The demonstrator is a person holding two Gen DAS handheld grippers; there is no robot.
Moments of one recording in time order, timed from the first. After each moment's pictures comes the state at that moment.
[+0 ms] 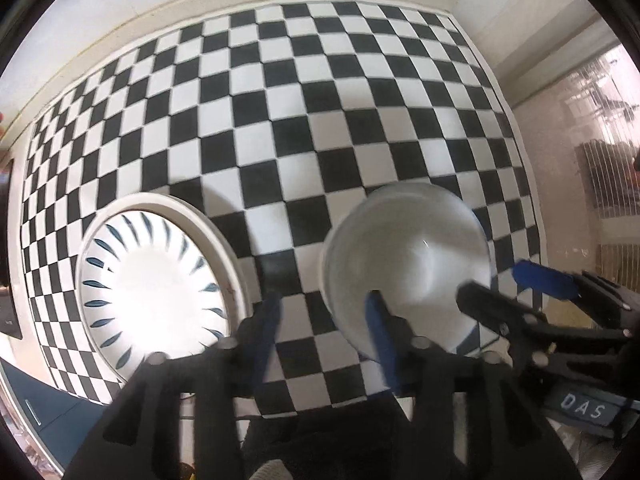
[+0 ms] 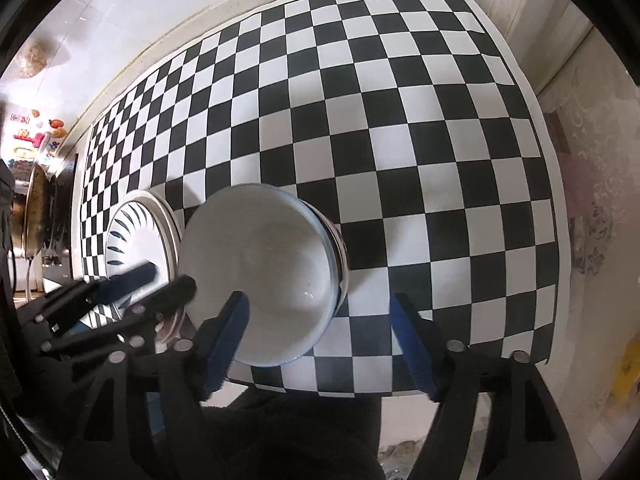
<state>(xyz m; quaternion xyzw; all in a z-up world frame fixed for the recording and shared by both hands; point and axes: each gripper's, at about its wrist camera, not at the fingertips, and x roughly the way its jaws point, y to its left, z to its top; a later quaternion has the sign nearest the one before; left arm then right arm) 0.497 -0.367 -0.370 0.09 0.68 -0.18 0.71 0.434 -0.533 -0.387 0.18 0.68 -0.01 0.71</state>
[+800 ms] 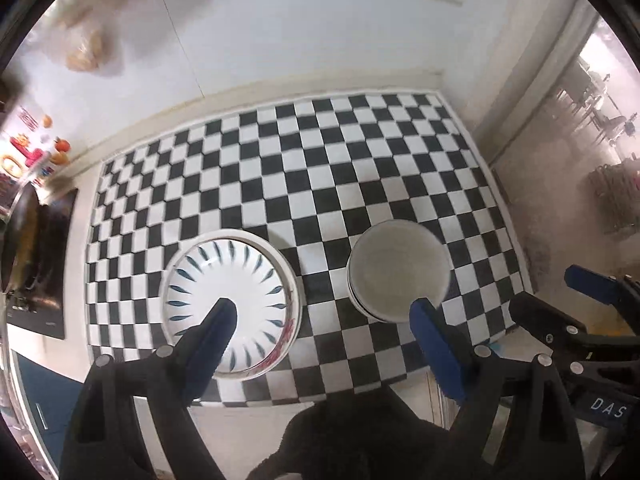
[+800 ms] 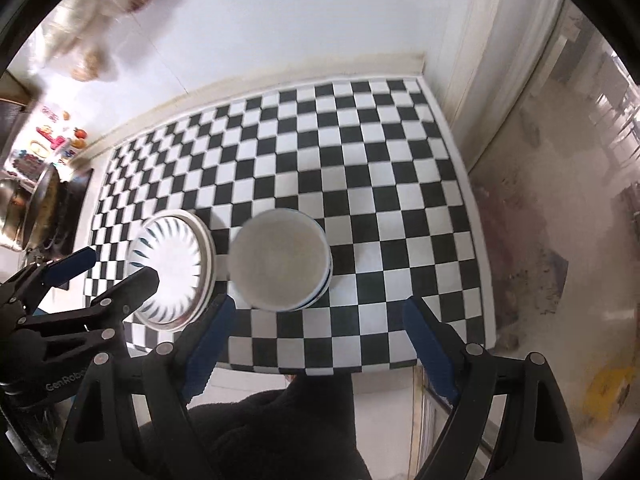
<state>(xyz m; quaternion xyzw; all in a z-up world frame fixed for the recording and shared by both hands) 0.435 -0.329 -0.243 0.11 0.57 -0.16 0.80 0.356 -0.510 -0.245 0.12 0.58 -0.06 0.80</state>
